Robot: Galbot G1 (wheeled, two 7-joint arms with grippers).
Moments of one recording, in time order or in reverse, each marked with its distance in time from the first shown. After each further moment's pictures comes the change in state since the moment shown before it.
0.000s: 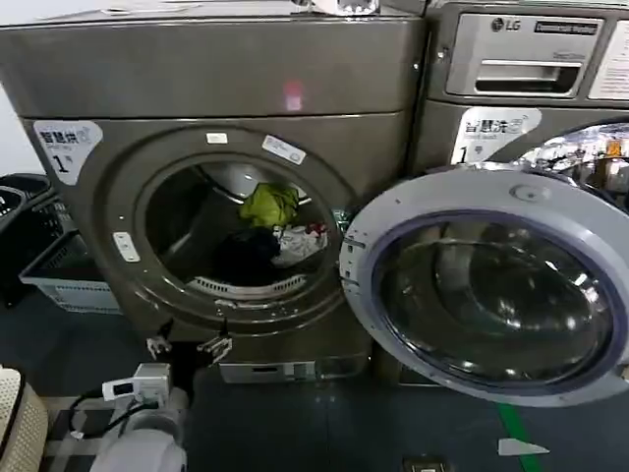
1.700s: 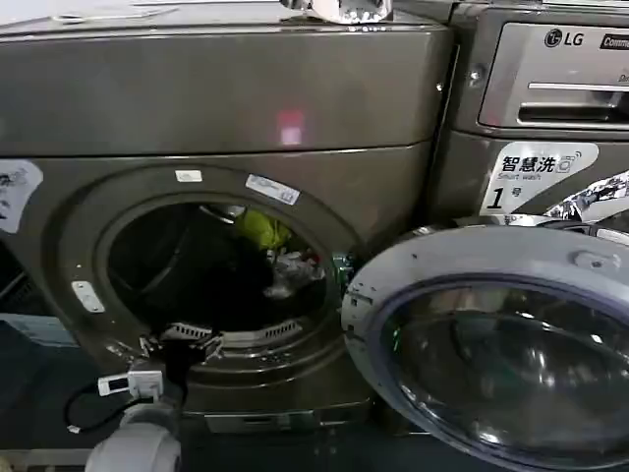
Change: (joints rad) left arm 0.000 0.004 -0.044 0.005 -0.004 0.000 0.006; right arm -0.002 0.011 0.001 0.001 0.001 -0.001 -0.002
